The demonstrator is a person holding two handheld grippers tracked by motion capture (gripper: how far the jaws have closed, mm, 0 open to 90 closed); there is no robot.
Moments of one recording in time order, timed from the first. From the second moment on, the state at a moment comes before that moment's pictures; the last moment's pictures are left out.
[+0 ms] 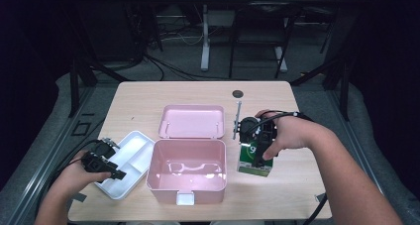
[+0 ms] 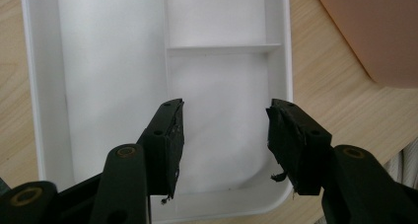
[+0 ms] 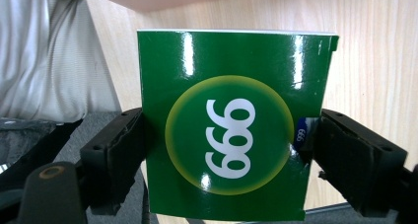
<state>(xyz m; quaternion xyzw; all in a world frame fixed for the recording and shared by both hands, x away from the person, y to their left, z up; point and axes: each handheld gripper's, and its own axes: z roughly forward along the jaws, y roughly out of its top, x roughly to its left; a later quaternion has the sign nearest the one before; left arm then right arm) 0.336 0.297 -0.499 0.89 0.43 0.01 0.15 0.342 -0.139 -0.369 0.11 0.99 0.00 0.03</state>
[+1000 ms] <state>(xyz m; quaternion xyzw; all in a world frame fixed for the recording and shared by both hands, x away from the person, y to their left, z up) 0.336 0.295 -0.500 0.89 0.43 0.01 0.15 0.336 -0.063 -0.341 0.05 1.00 0.02 0.03</state>
